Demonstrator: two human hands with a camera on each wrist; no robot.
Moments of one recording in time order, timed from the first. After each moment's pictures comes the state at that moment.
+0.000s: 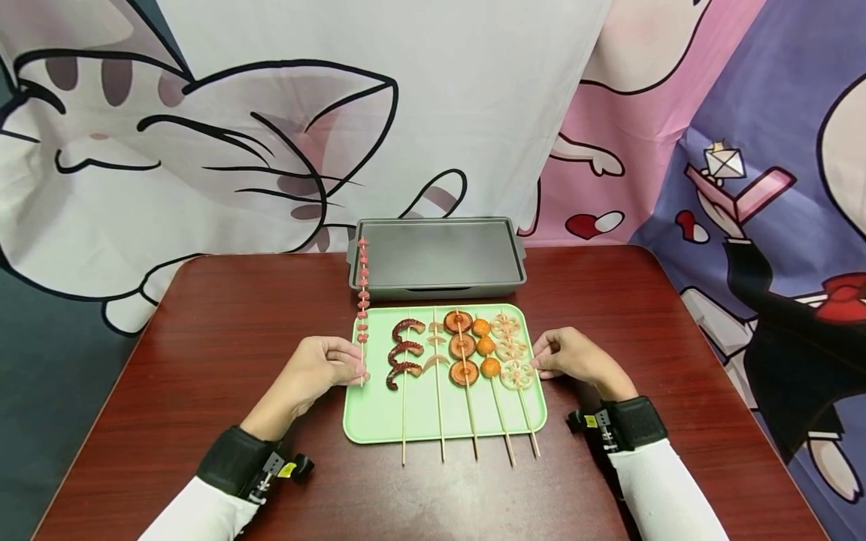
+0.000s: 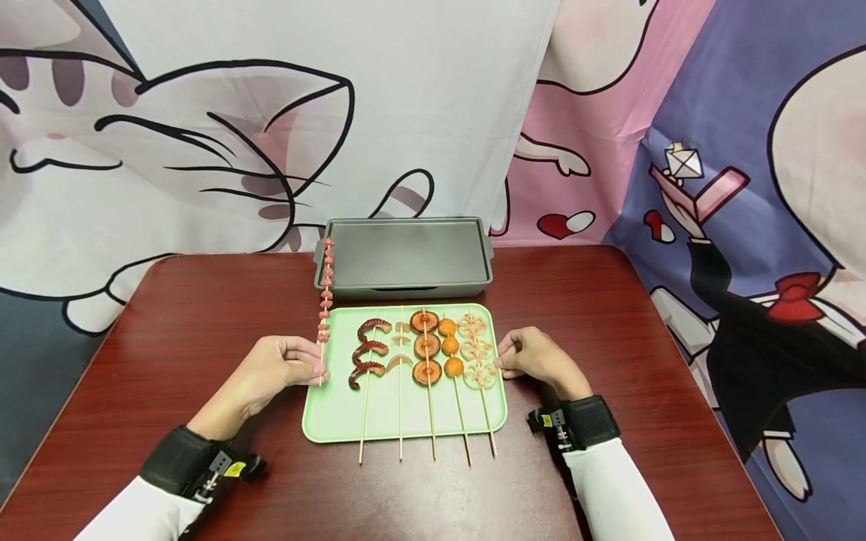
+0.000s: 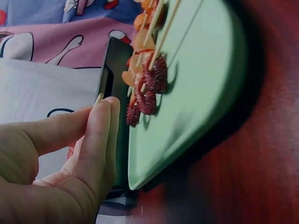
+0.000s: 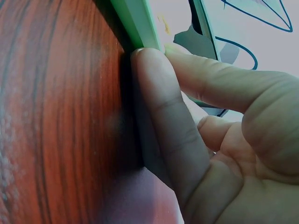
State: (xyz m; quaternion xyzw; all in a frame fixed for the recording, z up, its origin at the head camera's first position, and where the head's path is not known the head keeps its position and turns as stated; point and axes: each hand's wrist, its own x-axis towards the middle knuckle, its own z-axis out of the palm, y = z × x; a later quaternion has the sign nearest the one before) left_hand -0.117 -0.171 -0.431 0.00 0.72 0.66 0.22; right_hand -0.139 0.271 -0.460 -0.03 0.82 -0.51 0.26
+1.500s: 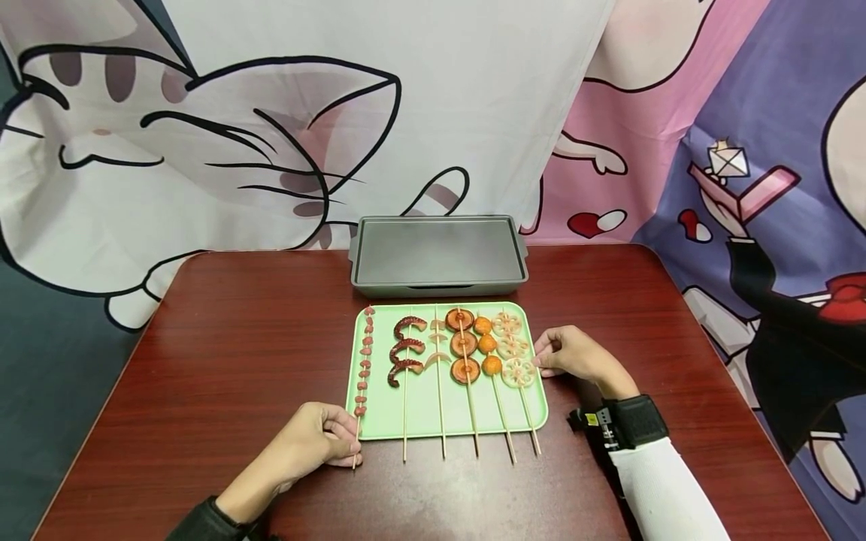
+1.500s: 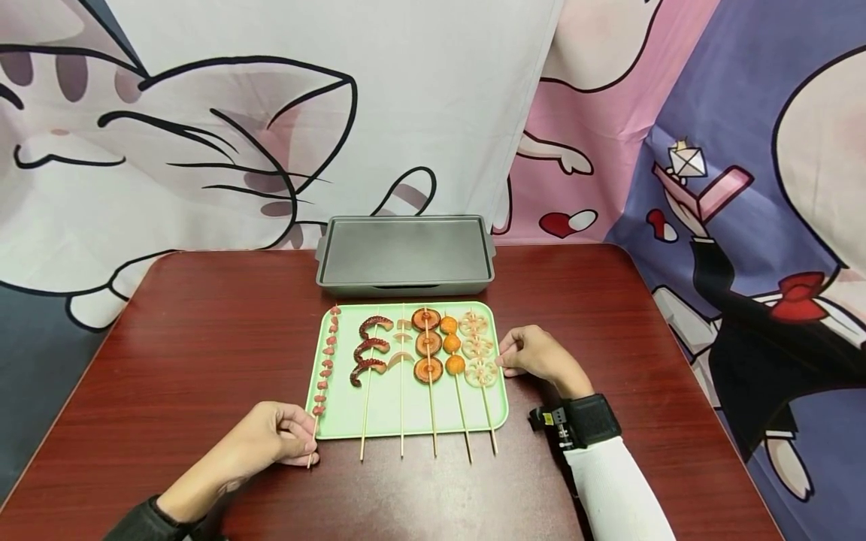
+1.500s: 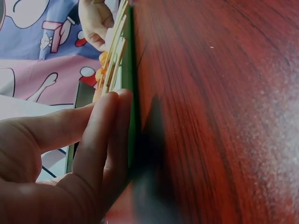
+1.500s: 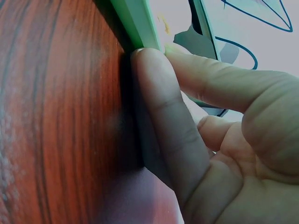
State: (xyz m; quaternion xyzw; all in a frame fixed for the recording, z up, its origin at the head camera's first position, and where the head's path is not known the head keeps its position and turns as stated) left_hand -0.035 -0.178 -0.447 0.01 0.69 0.65 0.31; right_hand -0.138 0.269 -0.459 -0.03 0.81 -0.53 0.26
